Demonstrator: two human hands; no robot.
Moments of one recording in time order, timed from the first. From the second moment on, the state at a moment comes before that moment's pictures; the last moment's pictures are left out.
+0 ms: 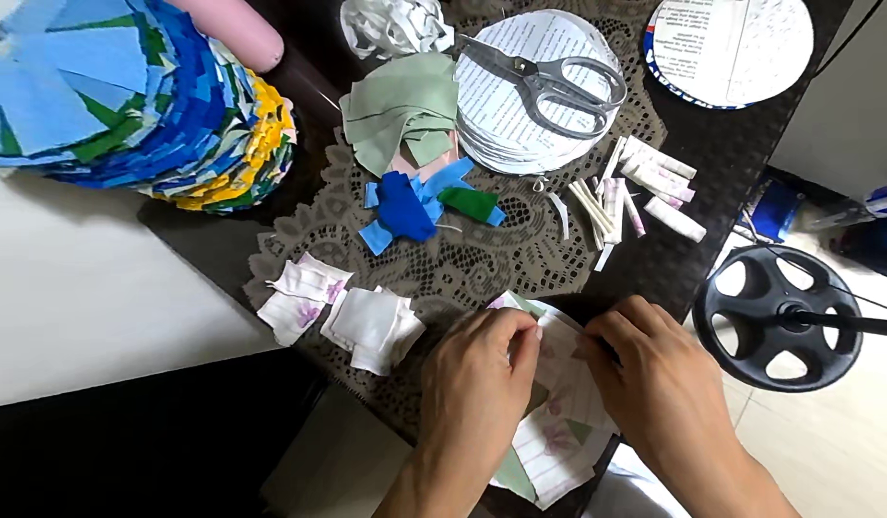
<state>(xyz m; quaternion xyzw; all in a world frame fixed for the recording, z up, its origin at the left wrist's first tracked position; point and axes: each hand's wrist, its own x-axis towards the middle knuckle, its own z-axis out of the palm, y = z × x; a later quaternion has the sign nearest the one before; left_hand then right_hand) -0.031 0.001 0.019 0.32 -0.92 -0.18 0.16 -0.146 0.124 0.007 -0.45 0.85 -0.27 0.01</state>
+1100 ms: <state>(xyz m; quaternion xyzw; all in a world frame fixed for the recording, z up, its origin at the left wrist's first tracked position) -0.042 -0.002 0.016 0.33 -0.92 -0.17 0.15 -0.173 0.116 -0.006 -0.55 0.76 -0.33 0.01</state>
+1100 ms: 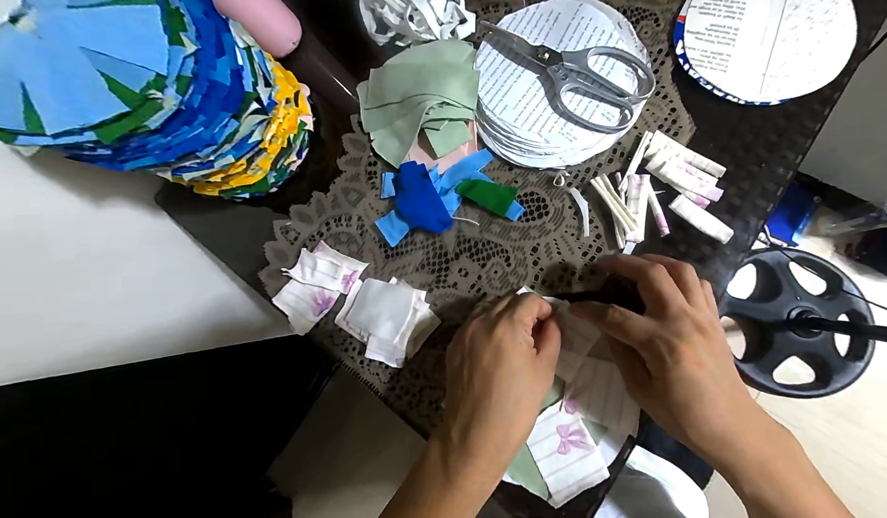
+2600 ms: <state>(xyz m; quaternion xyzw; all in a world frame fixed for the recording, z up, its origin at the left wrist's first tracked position) -0.010 0.031 -0.011 0.10 -0.98 -0.12 0.09 -0.183 0.123 -0.026 -0.40 0.68 -0.61 0.01</state>
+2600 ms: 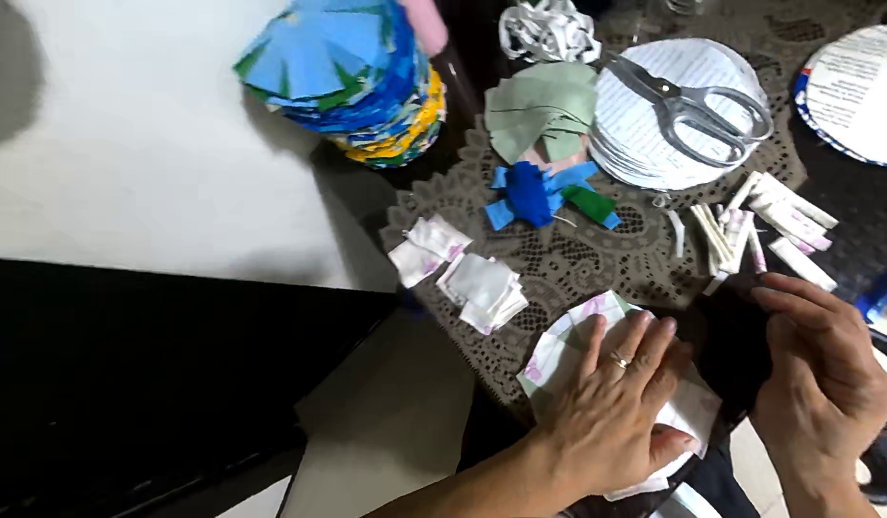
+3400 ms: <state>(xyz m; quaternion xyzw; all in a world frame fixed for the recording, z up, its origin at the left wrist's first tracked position) 0.040 -0.086 0.050 0.36 -0.92 -0.14 0.05 -0.091 0.015 0.005 -0.64 0.68 -0.36 0.04</state>
